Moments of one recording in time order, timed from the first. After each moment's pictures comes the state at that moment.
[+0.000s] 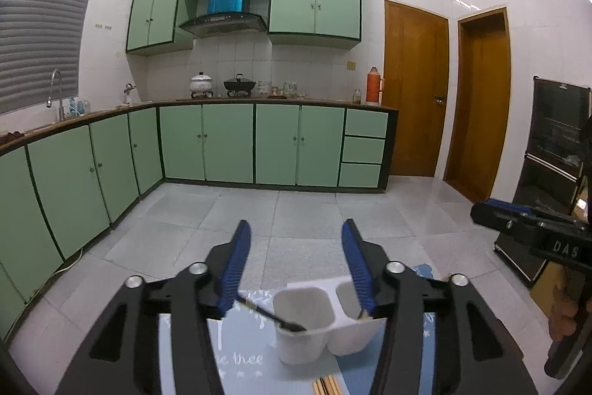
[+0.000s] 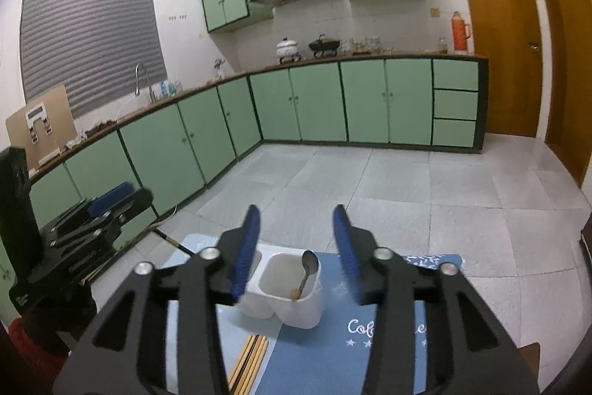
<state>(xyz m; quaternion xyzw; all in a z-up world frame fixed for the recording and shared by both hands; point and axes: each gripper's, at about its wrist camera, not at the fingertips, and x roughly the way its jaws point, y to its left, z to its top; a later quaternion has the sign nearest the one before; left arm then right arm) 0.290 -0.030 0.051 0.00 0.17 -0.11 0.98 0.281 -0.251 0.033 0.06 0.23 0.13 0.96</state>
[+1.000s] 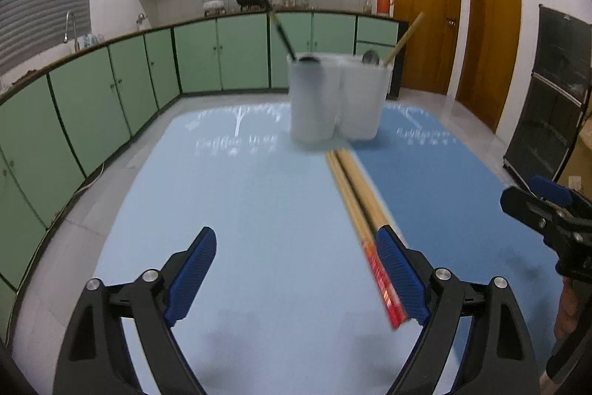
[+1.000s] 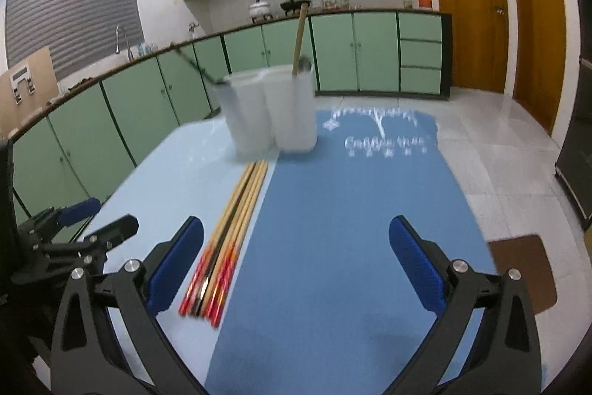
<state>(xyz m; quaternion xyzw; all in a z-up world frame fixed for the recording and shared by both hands) 0.132 -0.007 -0.124 0.02 0.33 -0.07 0.94 0.097 -0.213 -0.149 0.06 0.31 0.08 0.95</state>
